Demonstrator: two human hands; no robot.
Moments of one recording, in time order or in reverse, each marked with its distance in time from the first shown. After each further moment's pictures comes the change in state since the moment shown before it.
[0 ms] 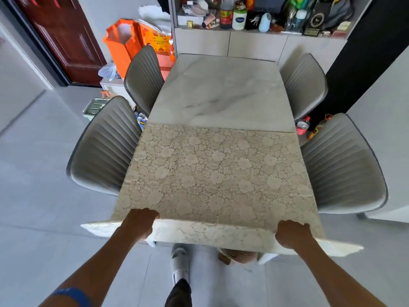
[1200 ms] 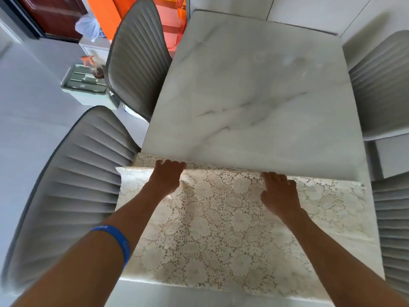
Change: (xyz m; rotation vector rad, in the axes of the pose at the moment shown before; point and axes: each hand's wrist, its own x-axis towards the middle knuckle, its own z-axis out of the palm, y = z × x) left_hand 0.372 -0.115 -0.121 -0.148 0.123 0.059; right_hand 0.295 -0.191 -0.206 -0.004 0.313 -0.189
